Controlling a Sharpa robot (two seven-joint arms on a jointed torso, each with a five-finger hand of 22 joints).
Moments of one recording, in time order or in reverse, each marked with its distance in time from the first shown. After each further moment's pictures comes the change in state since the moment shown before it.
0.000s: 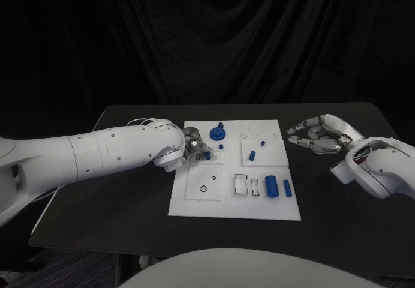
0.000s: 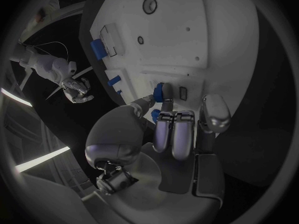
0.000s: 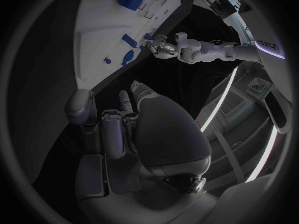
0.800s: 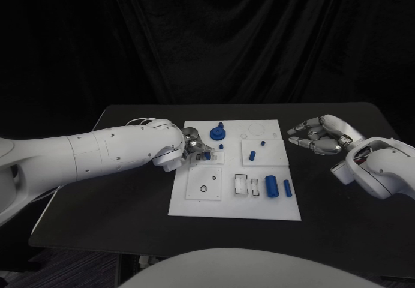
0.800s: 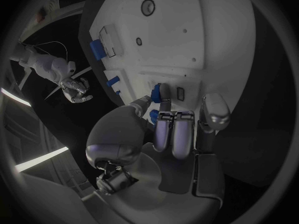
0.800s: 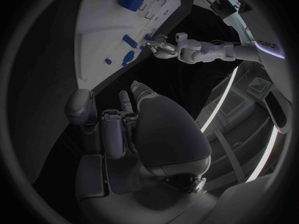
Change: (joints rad) left arm -0.001 -0.005 0.002 -0.001 0.001 0.010 -0.009; left_hand -0.004 -0.004 -0.169 0.094 -0.037 -0.025 0.000 0.008 0.053 0.000 0.007 -0.004 0.000 0.000 0.007 -0.014 0.000 0.000 -0.007 0.000 -0.021 0.007; right arm -0.001 -0.001 0.000 0.000 0.000 0.003 -0.002; right_hand 0.000 0.000 0.000 0.000 0.000 0.000 0.000 0.000 -0.001 0.000 0.000 0.000 0.000 0.000 0.000 0.000 0.000 0.000 0.000 0.000 0.000 0.000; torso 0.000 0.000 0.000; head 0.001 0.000
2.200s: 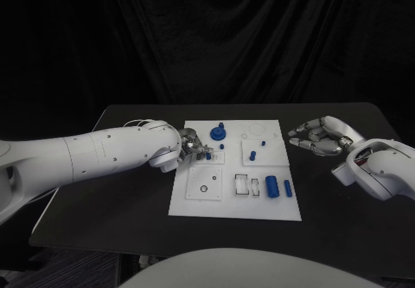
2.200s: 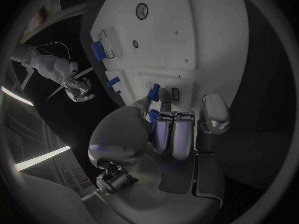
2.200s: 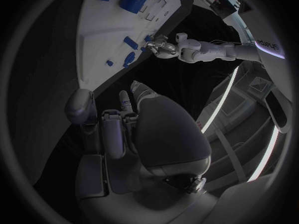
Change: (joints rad) left arm -0.006 -0.021 -0.004 0.000 -0.001 0.004 0.048; left_hand 0.114 0.017 -0.109 0.034 0.004 -0.073 -0.023 0.182 0.311 0.000 -0.011 0.009 0.000 0.000 -0.007 0.011 0.000 0.000 0.018 -0.018 0.000 0.048; right arm -0.005 -0.001 0.000 -0.002 0.000 0.005 -0.004; right_hand 0.000 0.000 0.000 0.000 0.000 0.000 0.000 0.000 -0.001 0.000 0.000 0.000 0.000 0.000 0.000 0.000 0.000 0.000 -0.004 0.004 0.000 0.000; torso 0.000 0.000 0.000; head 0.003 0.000
